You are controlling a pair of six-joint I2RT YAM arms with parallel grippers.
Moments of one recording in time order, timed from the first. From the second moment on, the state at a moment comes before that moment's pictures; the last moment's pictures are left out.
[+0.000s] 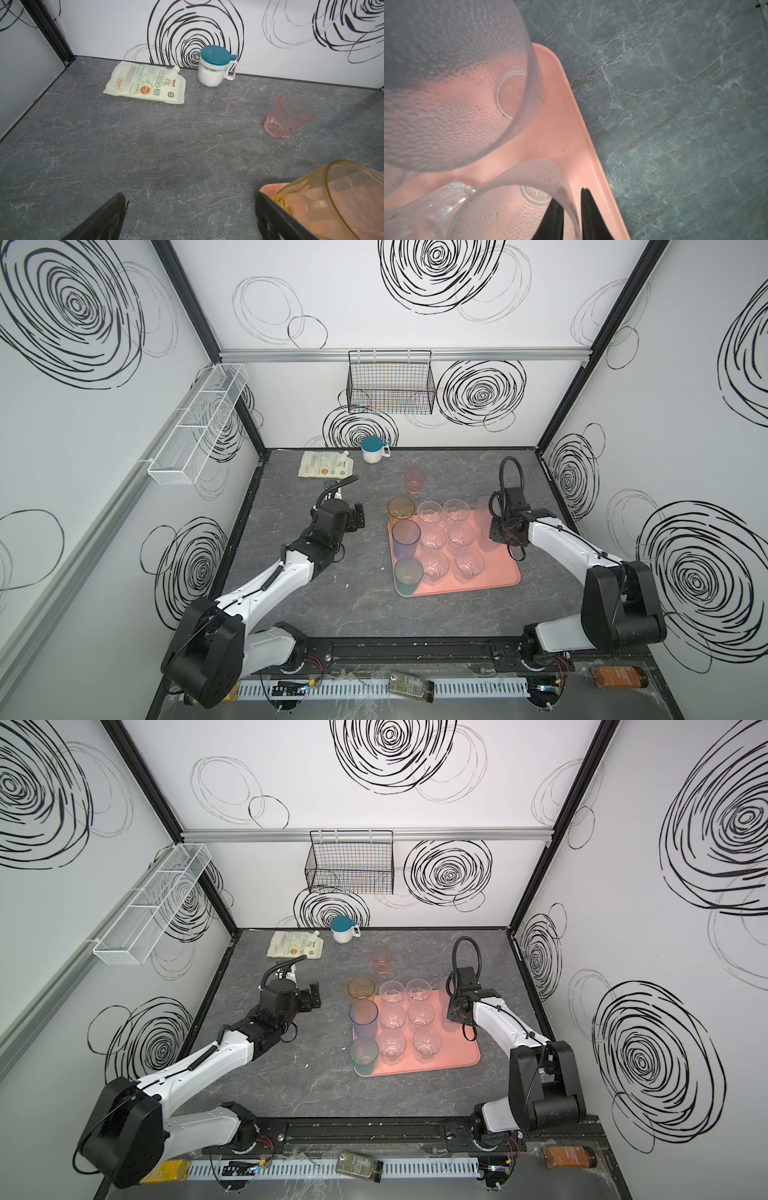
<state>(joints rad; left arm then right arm) -0.42 1.22 0.68 0.03 -0.37 -0.35 0.14 1.43 0.89 -0.62 0.21 0.43</state>
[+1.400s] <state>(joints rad) -0.46 1.26 0.68 0.02 -0.09 -0.49 0.41 2.12 1.73 -0.47 -0.01 0.55</state>
